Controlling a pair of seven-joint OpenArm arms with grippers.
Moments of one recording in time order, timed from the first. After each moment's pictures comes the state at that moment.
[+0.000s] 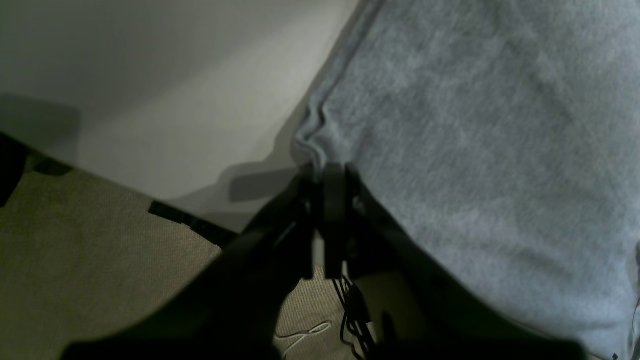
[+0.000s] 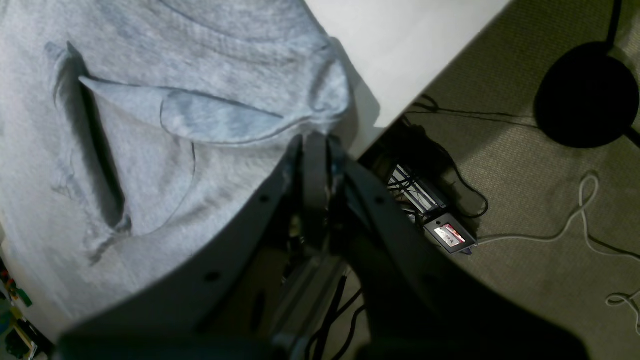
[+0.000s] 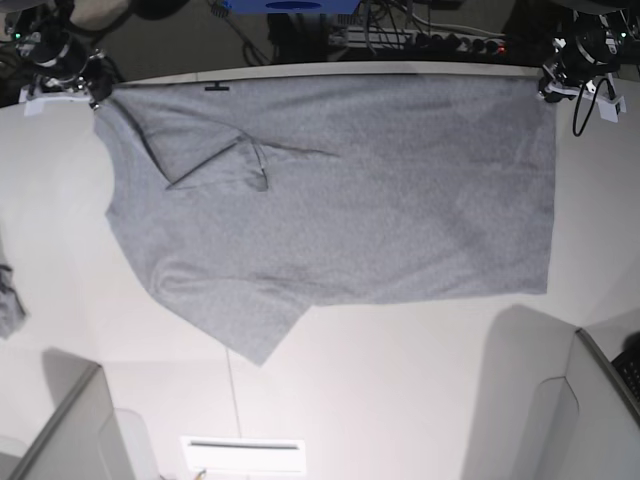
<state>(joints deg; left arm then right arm) 36.4 -16.0 -40.4 96.6 -52.1 -4.3 55.4 -32.9 8.4 38.9 101.5 52.2 -9.1 -60.0</state>
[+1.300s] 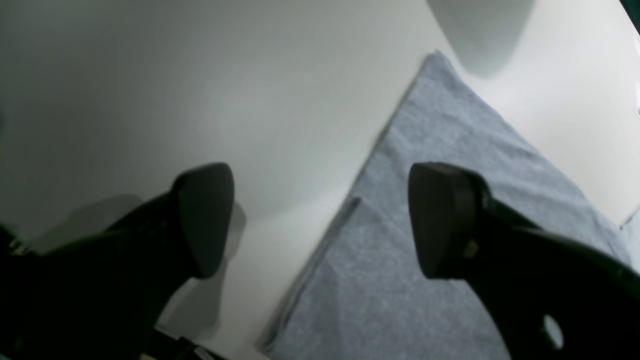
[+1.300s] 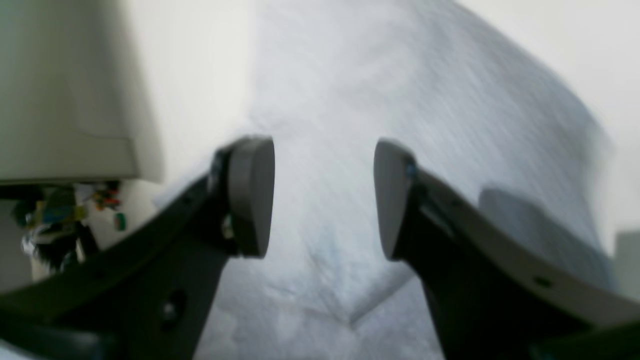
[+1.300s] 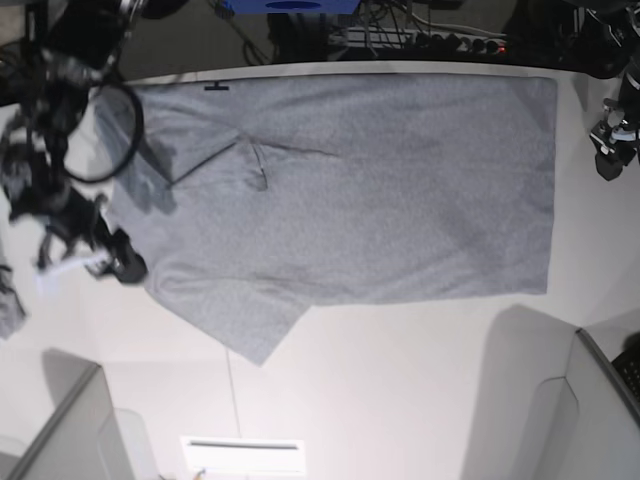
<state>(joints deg) 27.1 -15.7 -55.4 106.5 -52.1 -4.3 55.9 3.0 13.7 24.8 101.7 52.3 -8.5 -71.6</state>
